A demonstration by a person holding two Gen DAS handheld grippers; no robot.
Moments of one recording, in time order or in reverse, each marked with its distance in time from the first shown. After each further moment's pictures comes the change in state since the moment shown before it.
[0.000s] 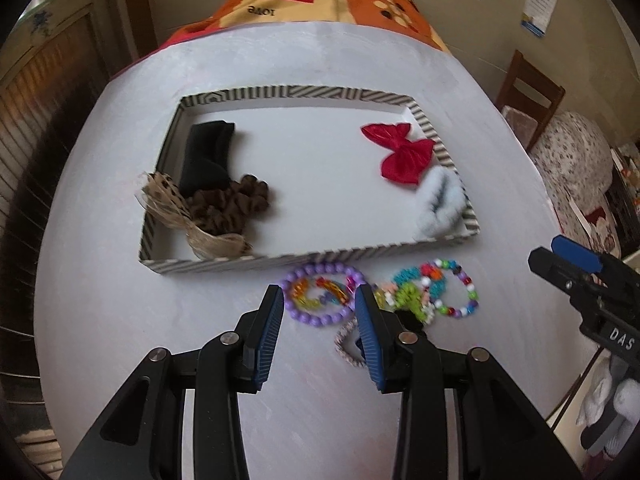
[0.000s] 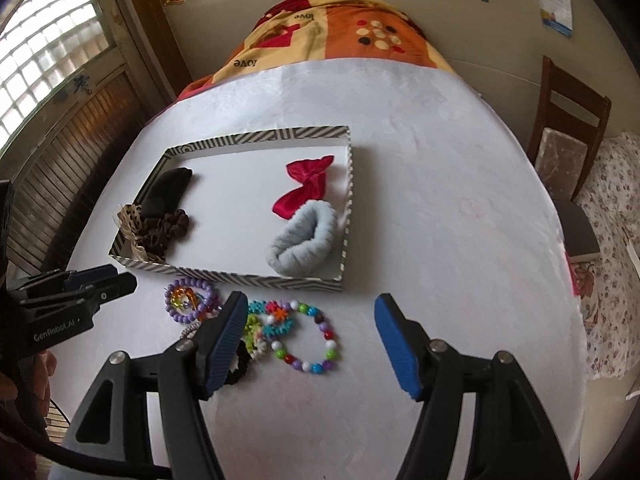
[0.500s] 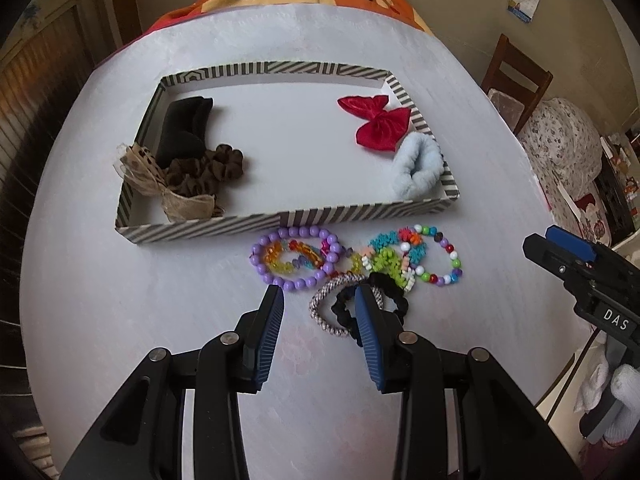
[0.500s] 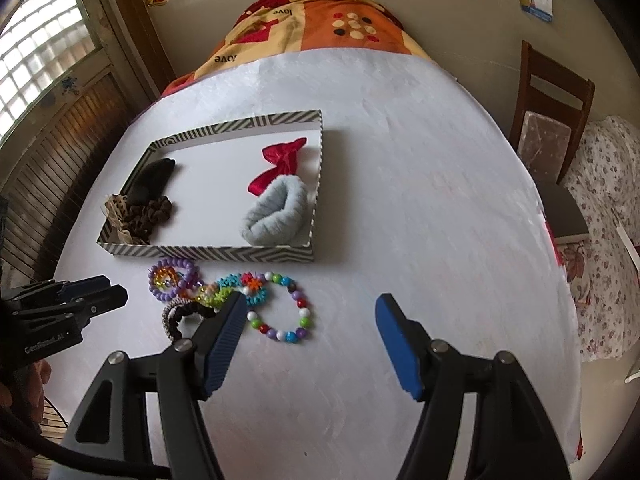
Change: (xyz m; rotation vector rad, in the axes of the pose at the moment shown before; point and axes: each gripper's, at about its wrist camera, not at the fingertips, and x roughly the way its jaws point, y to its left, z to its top) left arm 0.004 -0.013 -0.023 0.017 0.044 -0.038; right arm -0.006 -0.017 -0.023 0.029 0.023 -0.030
